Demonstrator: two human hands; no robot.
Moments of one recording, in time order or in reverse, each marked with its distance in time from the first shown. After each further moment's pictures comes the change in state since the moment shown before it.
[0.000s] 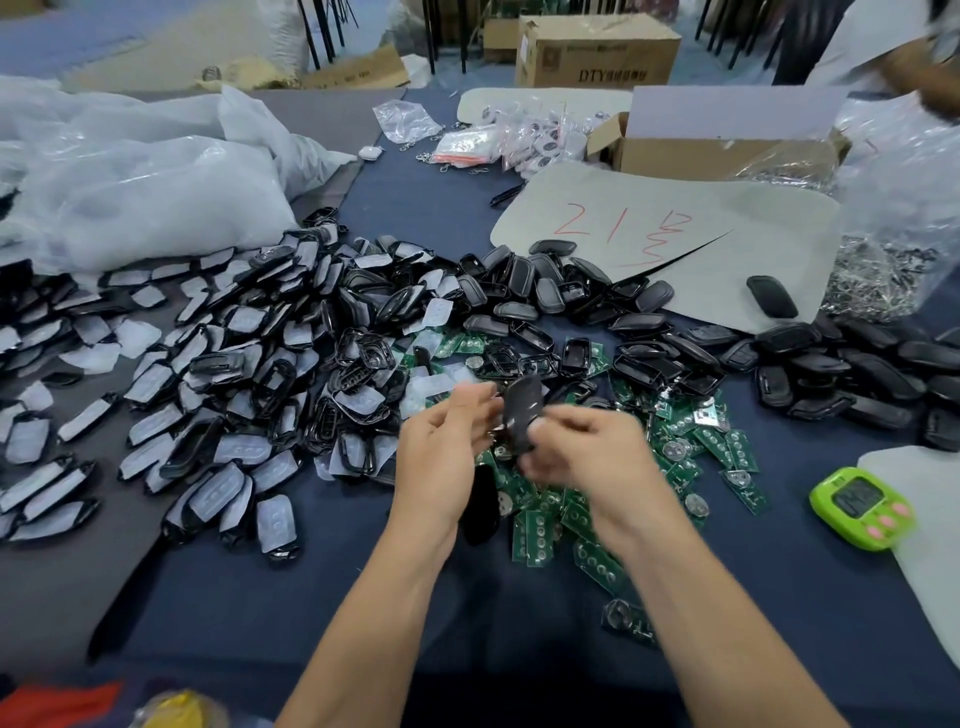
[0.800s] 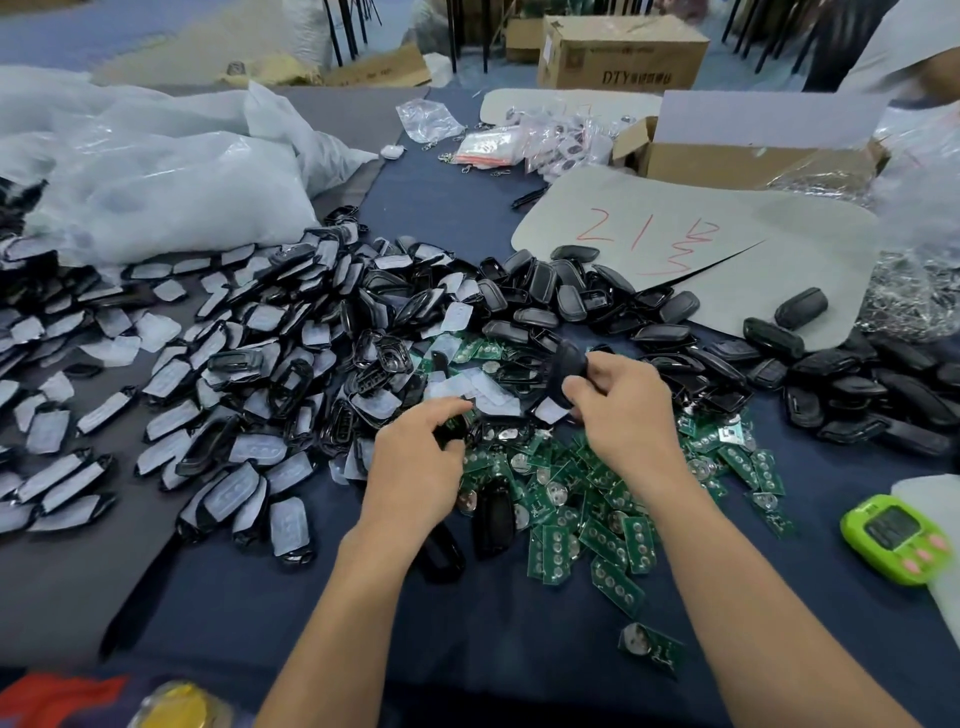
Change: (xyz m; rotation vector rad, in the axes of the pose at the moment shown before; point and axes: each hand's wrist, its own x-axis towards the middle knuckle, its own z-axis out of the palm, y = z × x) left_hand 0.029 -0.009 -0.045 0.836 0.051 0.174; right_hand 0.061 -0.011 -0.010 -0.748 0.170 -0.342
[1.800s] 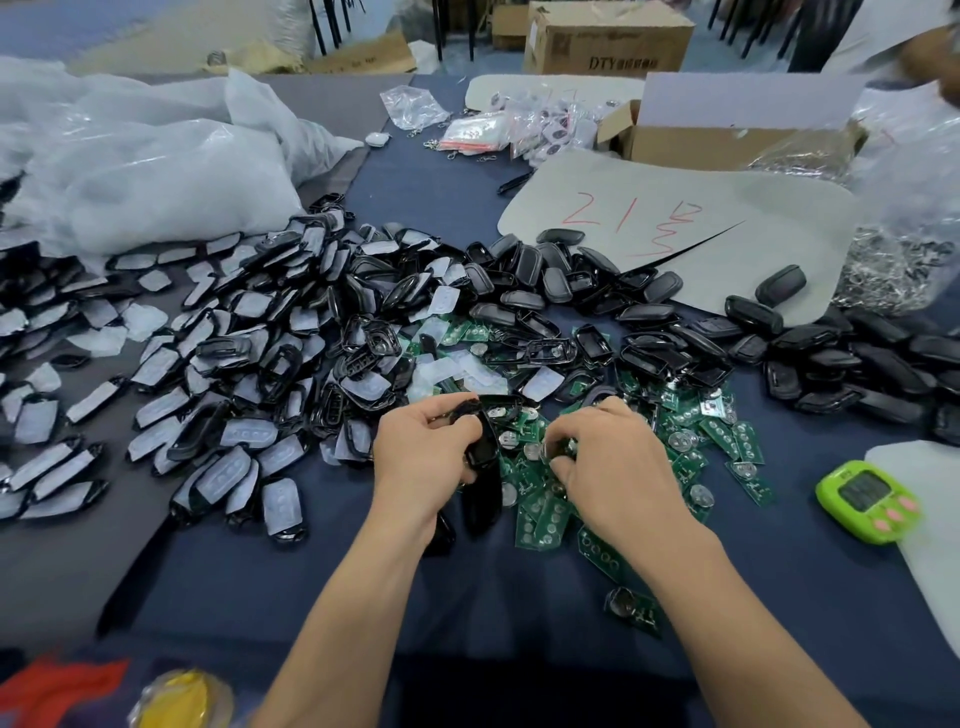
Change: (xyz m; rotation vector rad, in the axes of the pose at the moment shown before) left_hand -0.018 0.021 0.012 -0.652 0.003 -0.290; right_hand -0.062 0.010 -0.007 -0.628 -0.127 -0.250
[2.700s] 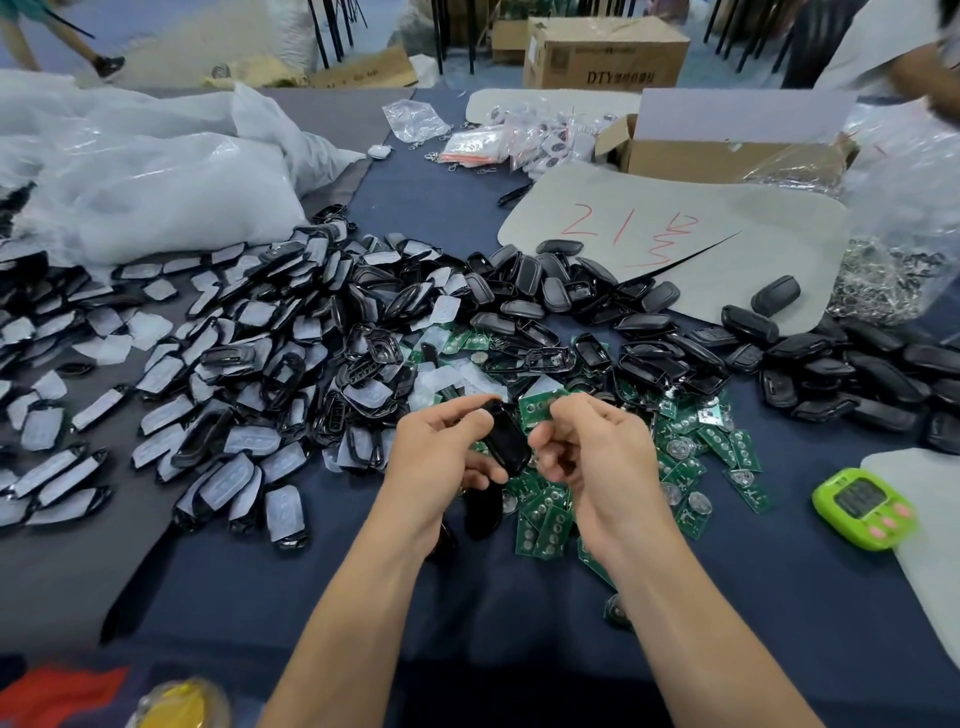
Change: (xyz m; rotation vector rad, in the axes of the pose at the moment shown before) left_hand -0.011 0.011 0.001 -0.139 -0.205 -0.031; right_hand -0.001 -0.035 -0.011 1.555 0.069 0.469
